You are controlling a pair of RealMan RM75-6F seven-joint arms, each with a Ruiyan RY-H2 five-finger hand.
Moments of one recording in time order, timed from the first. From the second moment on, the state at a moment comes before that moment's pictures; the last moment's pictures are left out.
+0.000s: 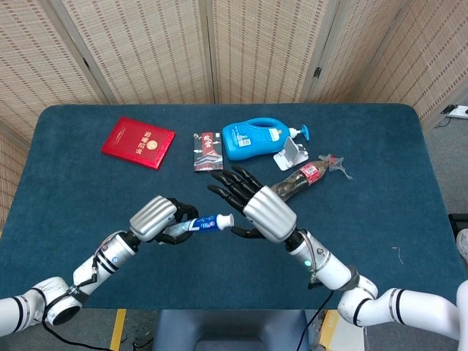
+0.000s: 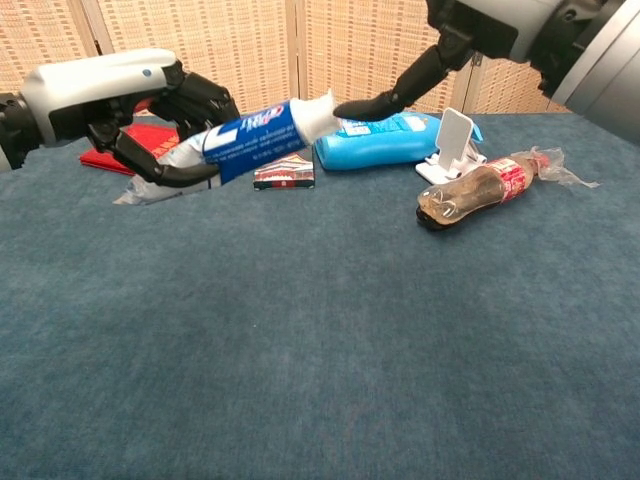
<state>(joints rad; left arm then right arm) -0.78 -1.31 -0.08 -1.56 1.61 1.09 -0.37 0.76 -1.45 0.22 -1.62 -1.68 1.22 -0.01</state>
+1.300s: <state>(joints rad) -0.73 -1.38 -0.10 -1.51 1.64 1.24 -0.48 0.82 -1.45 0.20 -1.66 -1.61 1.14 0.38</state>
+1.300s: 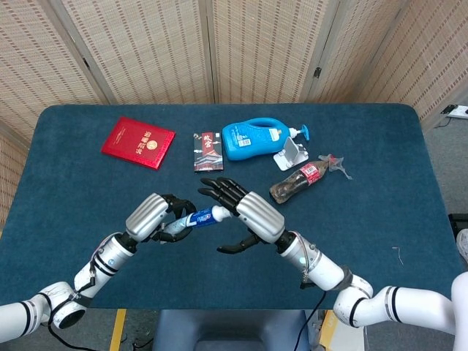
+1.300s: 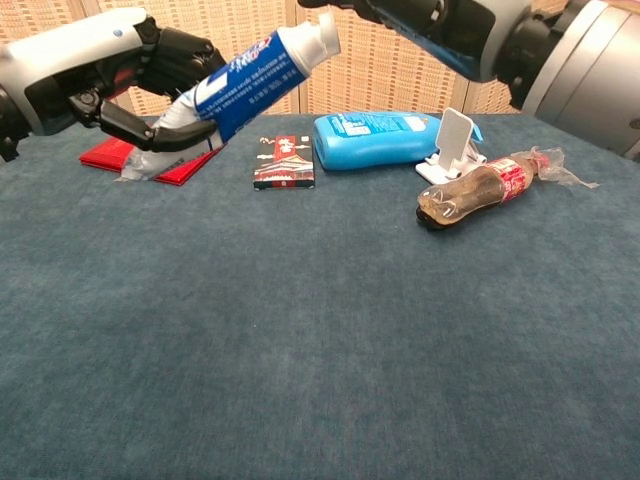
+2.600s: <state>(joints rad) -0.76 -1.38 -0.11 -1.51 1.63 1.21 -0.48 0.89 -1.51 0.21 -1.61 -1.58 1.09 0.33</state>
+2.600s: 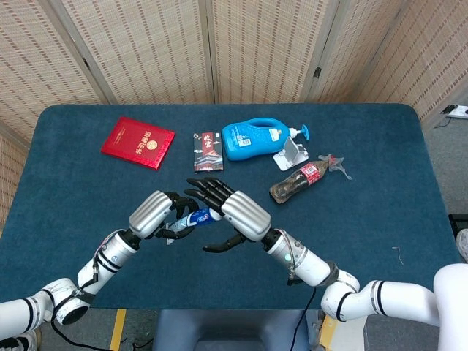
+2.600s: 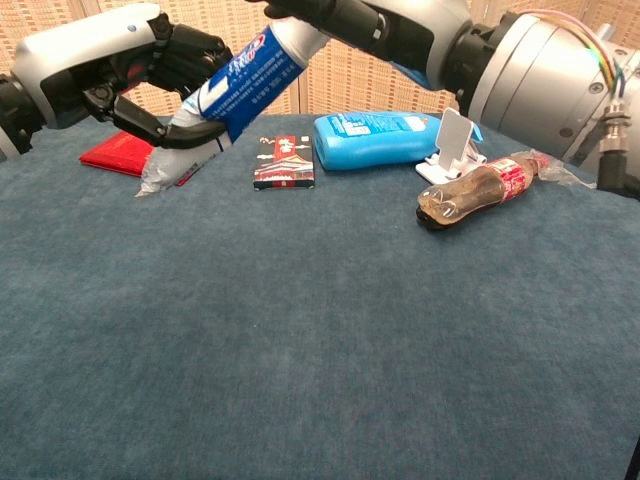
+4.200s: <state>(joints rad) -0.80 -1.46 -0.09 -1.37 1.28 0.82 0.16 0.66 -1.25 0.15 -1.69 -1.59 1.28 0.31</state>
